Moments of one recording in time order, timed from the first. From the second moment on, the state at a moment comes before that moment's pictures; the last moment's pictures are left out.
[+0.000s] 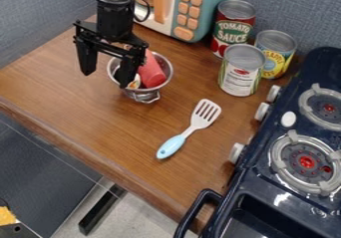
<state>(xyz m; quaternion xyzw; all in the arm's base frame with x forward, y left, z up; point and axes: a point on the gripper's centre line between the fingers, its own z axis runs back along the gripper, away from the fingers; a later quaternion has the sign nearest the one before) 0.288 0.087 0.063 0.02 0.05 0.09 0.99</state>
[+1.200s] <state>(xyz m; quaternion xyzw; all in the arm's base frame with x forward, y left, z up) 0.227 -0.032 0.034 -0.02 0.03 -0.03 1.00</state>
